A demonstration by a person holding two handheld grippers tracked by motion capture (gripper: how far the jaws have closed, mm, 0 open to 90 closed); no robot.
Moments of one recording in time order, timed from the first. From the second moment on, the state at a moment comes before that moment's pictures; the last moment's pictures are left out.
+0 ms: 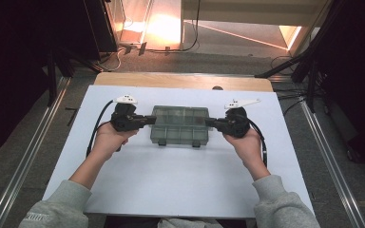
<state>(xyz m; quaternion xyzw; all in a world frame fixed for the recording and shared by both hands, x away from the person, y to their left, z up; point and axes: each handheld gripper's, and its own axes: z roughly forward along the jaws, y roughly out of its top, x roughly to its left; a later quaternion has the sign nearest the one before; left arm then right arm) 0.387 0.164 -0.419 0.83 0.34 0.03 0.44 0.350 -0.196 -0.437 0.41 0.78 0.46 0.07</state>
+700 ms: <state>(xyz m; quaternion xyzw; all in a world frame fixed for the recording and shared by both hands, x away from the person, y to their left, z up) 0.381 0.167 -0.437 0.83 0.34 0.03 0.43 0.350 -0.195 -0.451 0.42 0.78 0.45 0.06</state>
